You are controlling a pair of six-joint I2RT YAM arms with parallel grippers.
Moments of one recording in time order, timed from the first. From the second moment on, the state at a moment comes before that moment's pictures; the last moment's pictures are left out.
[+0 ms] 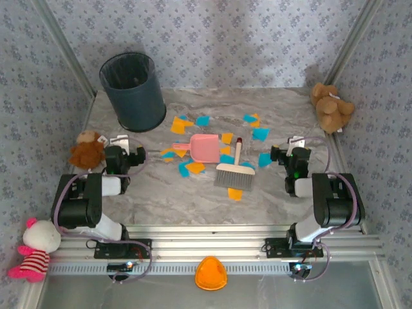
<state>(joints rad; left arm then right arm) 0.02 1.53 0.40 0.71 -0.05 -0.02 -0.02 1.53 0.35 0.79 0.12 0.01</state>
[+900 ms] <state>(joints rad) 0.02 1.53 0.40 0.71 -0.05 -0.02 -0.01 1.53 0.35 0.79 0.12 0.00</state>
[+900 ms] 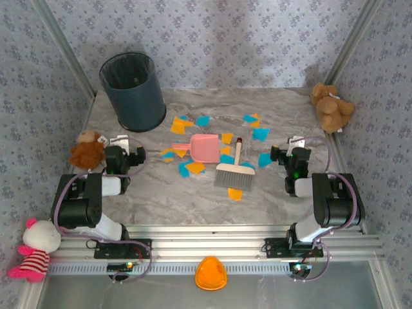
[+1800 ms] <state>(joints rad) -0.18 1.07 0.73 -0.32 -0.20 -0.39 -0.03 1.18 0.61 -0.07 0.15 0.29</state>
